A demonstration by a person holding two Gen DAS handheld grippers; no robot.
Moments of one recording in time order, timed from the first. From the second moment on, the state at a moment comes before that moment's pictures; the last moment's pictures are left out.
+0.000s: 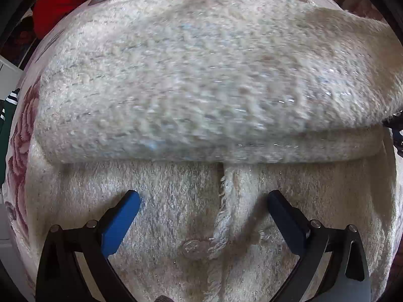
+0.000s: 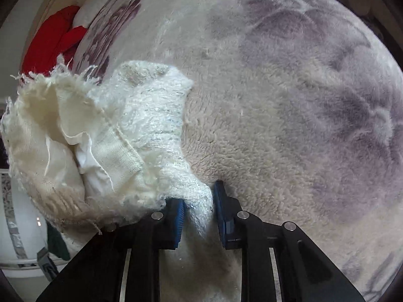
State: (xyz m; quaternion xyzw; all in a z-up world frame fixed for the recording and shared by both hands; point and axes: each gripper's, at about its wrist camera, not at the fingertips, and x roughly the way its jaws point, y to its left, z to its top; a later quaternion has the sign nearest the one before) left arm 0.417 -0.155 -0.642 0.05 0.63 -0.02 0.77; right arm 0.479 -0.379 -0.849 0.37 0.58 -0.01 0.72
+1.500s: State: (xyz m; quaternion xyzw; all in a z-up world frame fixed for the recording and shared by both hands) left arm 0.410 0.026 -0.603 0.09 0.62 0.07 0.78; right arm 0.274 -0.319 -0.785 0.35 0.68 -0.13 0.63
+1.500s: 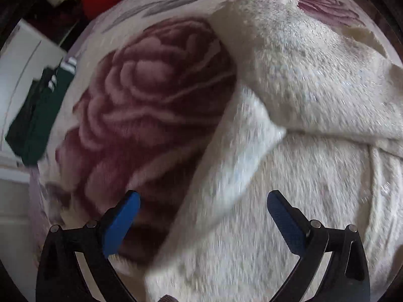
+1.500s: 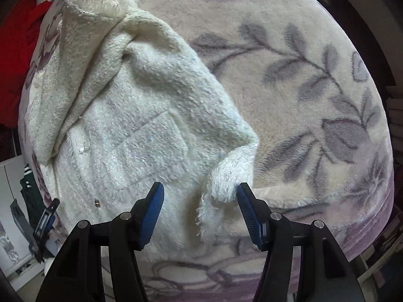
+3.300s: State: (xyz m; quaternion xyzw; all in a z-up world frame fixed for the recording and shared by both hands) left arm 0.630 -0.023 -0.605 0.10 0.62 -0.06 0.77; right arm 0.718 -0.341 -0.818 0.06 0.71 0.08 0.70
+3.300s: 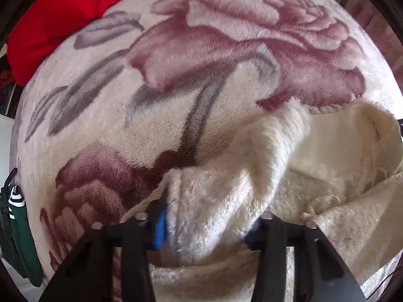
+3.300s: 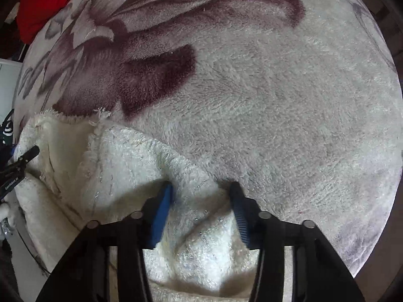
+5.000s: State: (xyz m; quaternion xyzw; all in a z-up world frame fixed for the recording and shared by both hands) left arm 0.279 0.133 -0.590 -0.54 0.57 -0.16 0.60; right arm 0.233 -0.365 -0.693 0.49 0.52 -0.09 0.70
